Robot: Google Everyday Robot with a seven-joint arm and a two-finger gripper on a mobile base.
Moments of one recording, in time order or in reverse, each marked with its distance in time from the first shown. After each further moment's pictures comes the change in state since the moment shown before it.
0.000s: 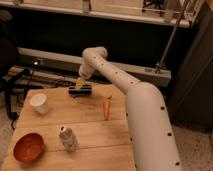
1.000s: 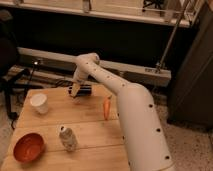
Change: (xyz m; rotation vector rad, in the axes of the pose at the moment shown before) arm 0.011 -0.014 0.048 0.034 -0.020 -0.057
